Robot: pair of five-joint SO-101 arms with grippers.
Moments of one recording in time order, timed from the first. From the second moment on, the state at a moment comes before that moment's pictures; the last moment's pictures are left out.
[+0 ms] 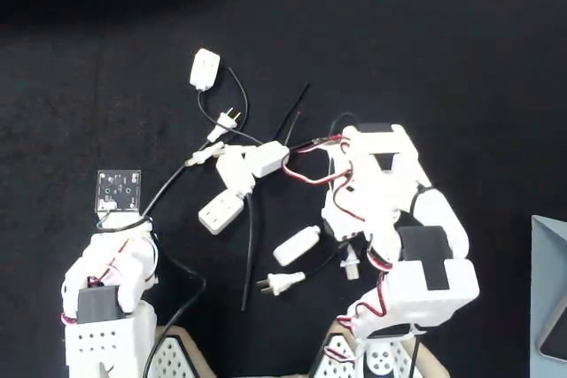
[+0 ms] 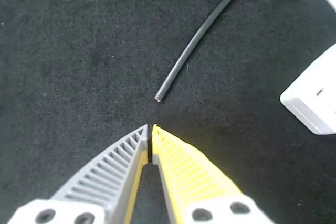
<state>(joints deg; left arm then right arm) -12.0 -102.5 96.4 68.4 -7.3 -3.5 7.3 34.2 83.8 16.4</state>
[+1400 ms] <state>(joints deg) -7.5 -102.3 78.0 65.5 -15.5 -11.7 -47.5 34.4 88.1 17.1</state>
